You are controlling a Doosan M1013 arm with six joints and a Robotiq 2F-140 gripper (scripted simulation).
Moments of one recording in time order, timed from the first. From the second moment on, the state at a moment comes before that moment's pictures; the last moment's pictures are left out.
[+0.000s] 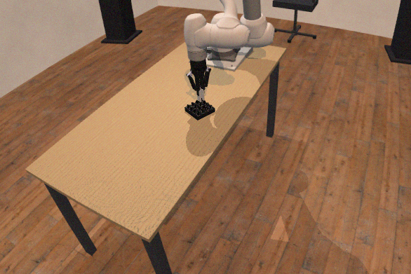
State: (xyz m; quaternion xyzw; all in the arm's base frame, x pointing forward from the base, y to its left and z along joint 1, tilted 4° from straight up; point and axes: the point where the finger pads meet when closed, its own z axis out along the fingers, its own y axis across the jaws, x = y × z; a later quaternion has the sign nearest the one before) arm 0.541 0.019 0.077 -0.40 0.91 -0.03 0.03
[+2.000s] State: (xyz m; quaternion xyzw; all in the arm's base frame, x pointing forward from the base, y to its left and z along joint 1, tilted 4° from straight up) arm 0.541 0.019 0.077 -0.48 0.88 -0.03 0.03
